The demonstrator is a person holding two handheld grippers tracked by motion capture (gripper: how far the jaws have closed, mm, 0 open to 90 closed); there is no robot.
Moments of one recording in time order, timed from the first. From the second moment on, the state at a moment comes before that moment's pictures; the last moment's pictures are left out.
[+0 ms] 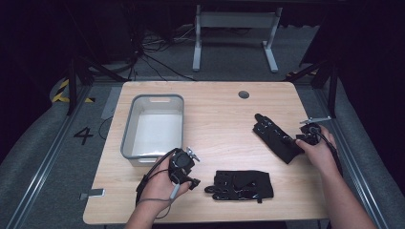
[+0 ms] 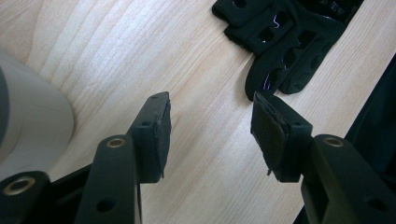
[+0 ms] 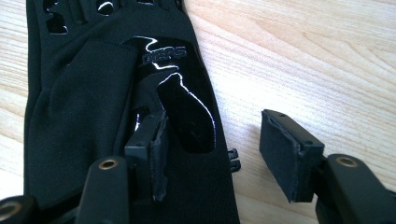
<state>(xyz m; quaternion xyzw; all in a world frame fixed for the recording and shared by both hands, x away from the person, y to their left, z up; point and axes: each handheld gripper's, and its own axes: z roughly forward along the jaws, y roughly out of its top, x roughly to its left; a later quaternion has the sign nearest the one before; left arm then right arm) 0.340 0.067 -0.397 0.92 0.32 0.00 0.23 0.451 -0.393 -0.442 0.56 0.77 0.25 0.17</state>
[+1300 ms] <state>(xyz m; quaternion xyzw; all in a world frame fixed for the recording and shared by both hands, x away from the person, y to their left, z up) 0.355 0.041 -0.394 0.93 0.28 -0.01 0.24 0.372 -0.338 -0.360 0.40 0.82 0.33 0.24</state>
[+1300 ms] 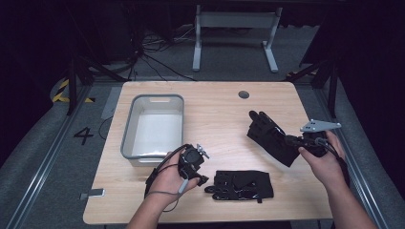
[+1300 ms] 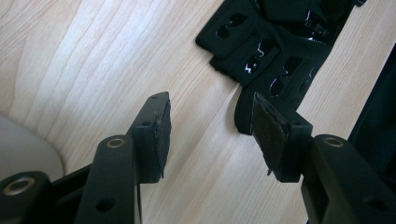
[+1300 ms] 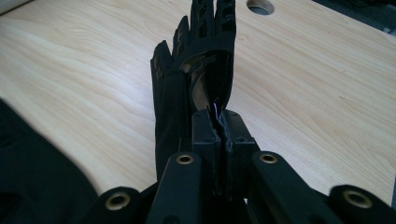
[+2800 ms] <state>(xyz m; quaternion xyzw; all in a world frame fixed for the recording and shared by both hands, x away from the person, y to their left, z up) 0.363 0.017 -0.396 0.94 0.25 -0.03 0.23 0.317 -0.275 -0.365 0.31 0.89 0.26 0.21</state>
